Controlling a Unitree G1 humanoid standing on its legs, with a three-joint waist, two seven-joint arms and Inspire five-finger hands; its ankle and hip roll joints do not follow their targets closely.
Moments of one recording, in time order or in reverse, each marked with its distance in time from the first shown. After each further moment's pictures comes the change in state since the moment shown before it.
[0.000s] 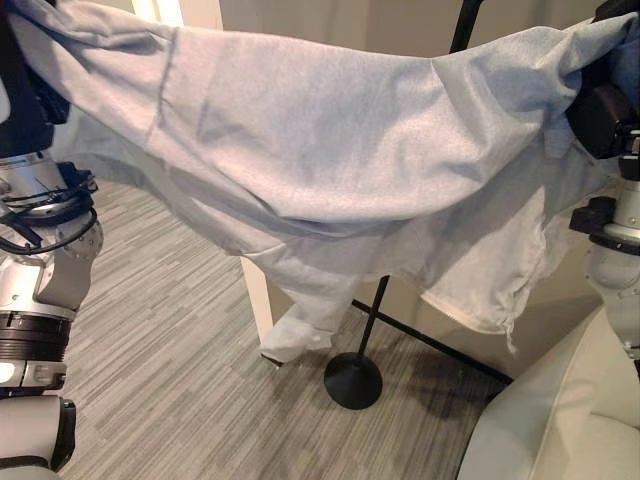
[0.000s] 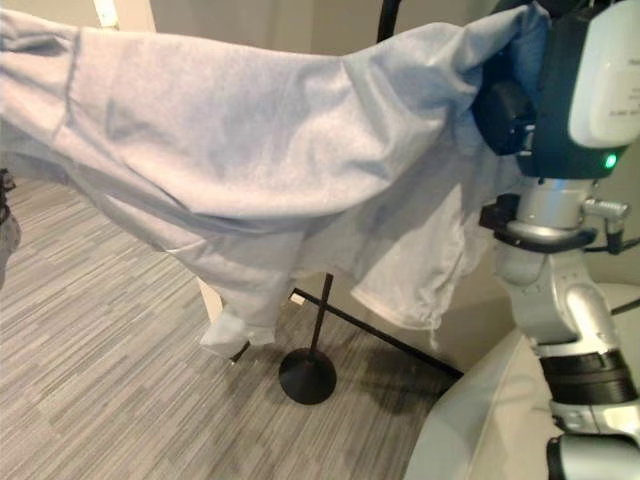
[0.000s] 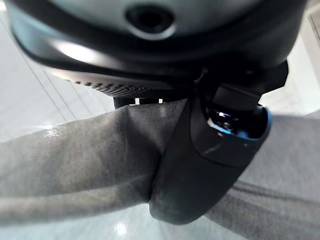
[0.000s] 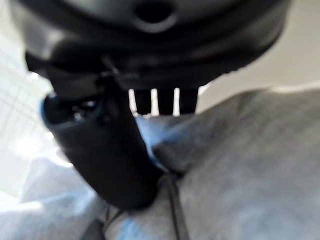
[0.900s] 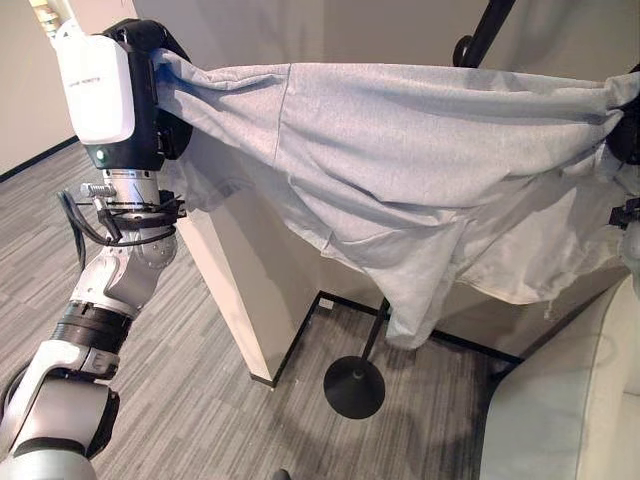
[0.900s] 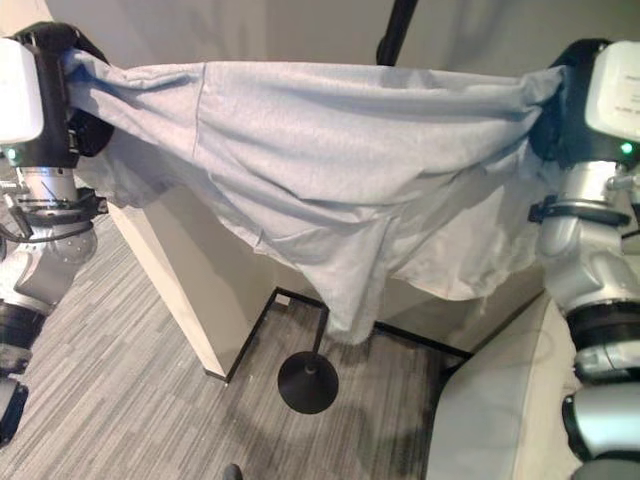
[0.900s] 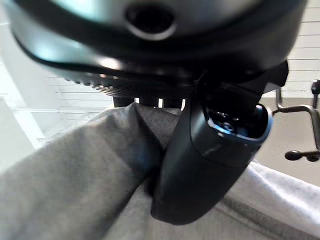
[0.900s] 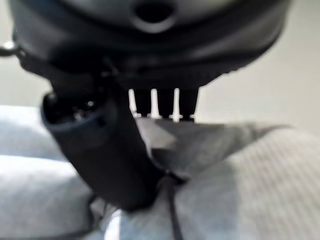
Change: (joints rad) left arm -0.128 -0.147 -0.220 0.084 -0.160 -0.038 -0.189; right arm -0.370 -0.112 0.382 0.693 0.141 0.089 0.110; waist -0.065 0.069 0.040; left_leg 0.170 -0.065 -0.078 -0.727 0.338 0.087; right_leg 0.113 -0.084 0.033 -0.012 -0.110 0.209
